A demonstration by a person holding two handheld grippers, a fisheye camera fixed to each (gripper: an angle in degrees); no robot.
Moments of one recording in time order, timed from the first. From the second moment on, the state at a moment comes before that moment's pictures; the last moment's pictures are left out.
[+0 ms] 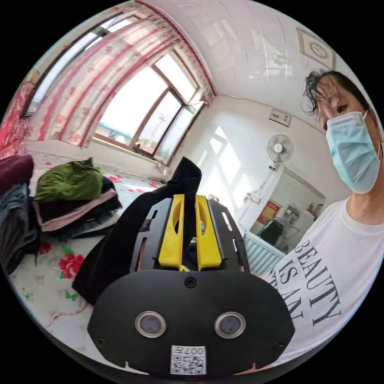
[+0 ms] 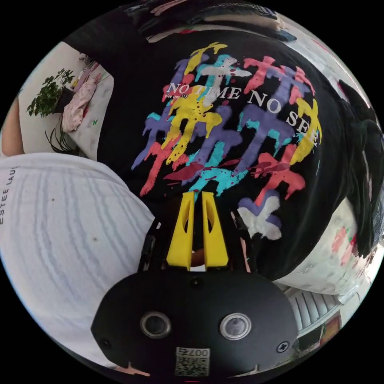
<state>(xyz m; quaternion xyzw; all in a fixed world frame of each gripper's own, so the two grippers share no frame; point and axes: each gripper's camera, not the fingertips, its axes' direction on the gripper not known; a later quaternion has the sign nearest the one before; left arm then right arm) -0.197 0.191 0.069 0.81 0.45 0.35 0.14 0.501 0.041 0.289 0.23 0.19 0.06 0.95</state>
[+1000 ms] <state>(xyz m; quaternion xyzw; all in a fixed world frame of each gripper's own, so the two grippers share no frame) 0.107 -0.203 0.026 0.55 0.54 0.13 0.62 0.876 0.508 0.005 0.71 -0.13 0.51 0.48</state>
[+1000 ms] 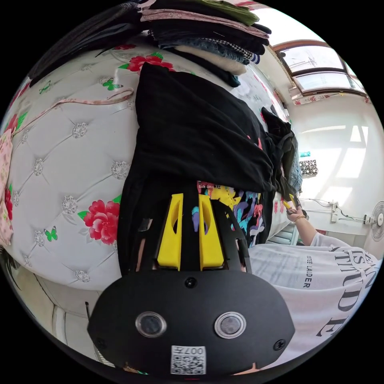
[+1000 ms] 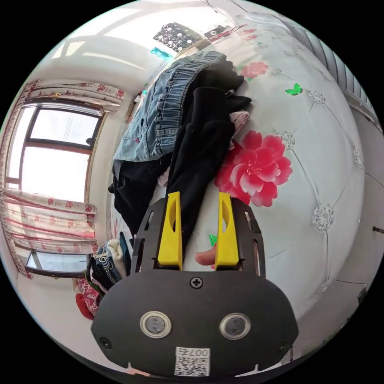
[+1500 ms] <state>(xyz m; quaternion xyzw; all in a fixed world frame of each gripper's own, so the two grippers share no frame) 0.116 -0.266 -0.028 0.55 0.53 0.14 0.63 0.904 0.565 0.002 0.70 -0.15 0.52 0.46</state>
